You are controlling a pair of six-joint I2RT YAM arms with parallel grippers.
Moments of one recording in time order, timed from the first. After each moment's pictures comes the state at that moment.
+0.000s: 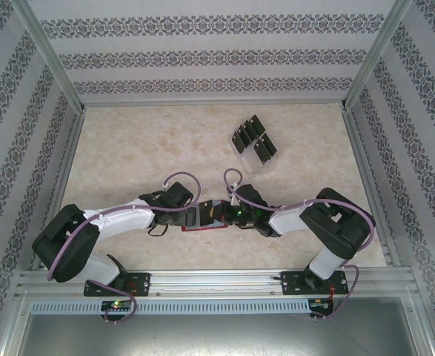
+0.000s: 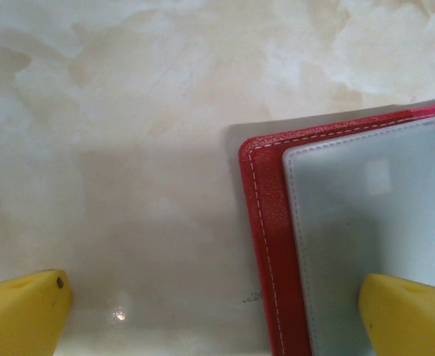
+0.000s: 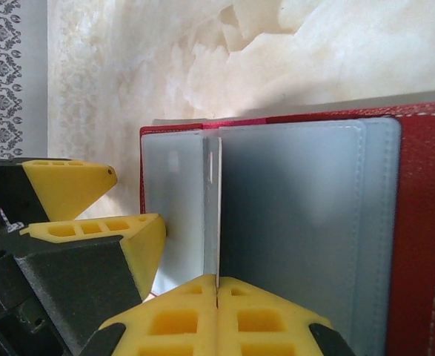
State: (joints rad) left arm -0.69 1.44 0.67 -0.44 -0.18 -0.63; right arm 0.78 1.66 0.49 0.55 -0.38 1.03
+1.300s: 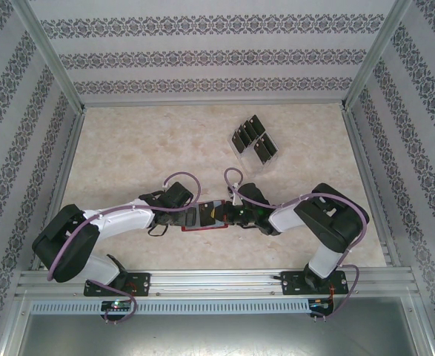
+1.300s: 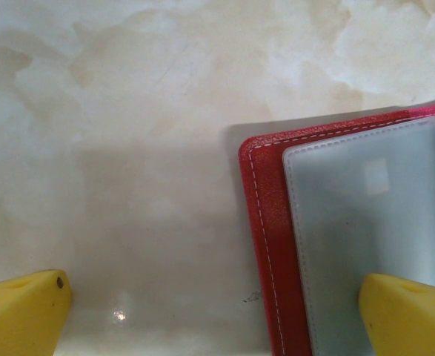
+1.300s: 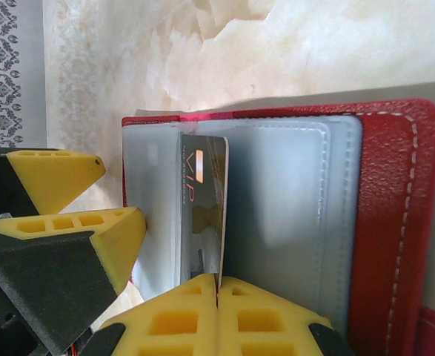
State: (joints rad) left arm -0.69 1.44 0.67 -0.44 -0.18 -0.63; right arm 0.73 1.72 0.48 0.59 -0.47 1.00
